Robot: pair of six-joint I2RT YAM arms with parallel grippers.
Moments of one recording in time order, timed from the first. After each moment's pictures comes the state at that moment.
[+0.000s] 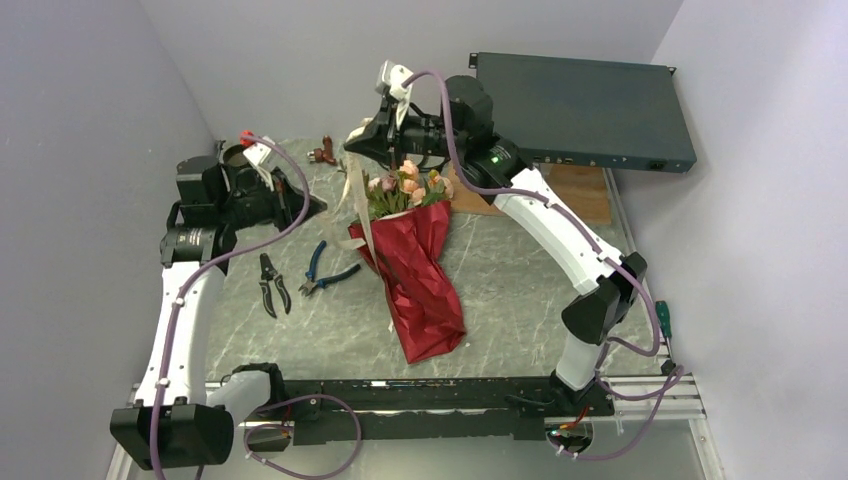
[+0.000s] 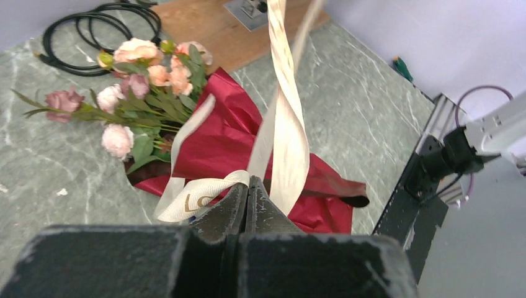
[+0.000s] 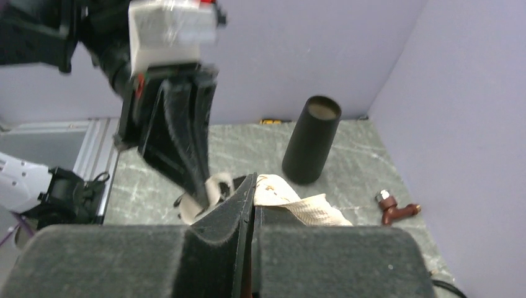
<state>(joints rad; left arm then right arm) 0.06 1.07 1.17 -0.48 0.96 0.01 0.72 1.76 1.95 -0.20 -0.72 -0.11</state>
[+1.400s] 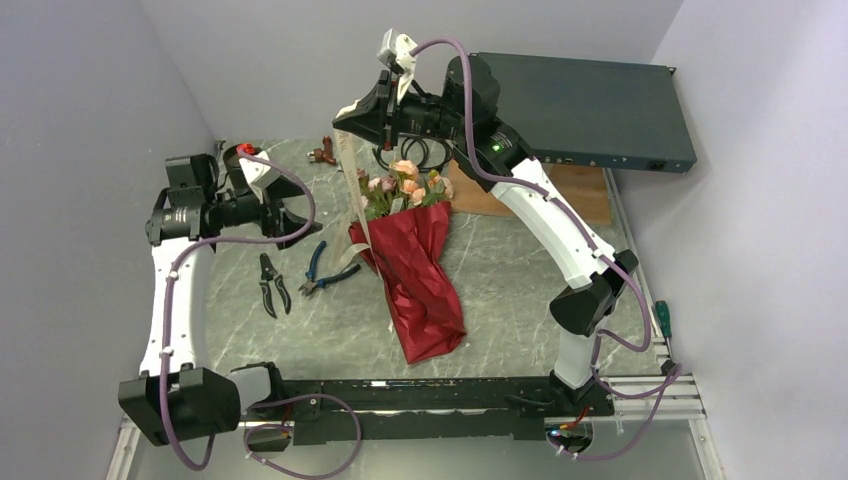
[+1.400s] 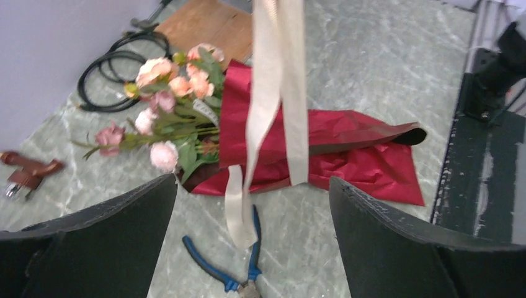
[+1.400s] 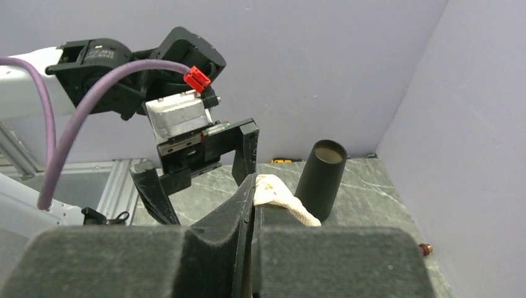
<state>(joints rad) 0.19 1.15 1.21 -0.72 1.17 0.63 0.72 1.85 2.18 -0.17 -0.74 0.04</state>
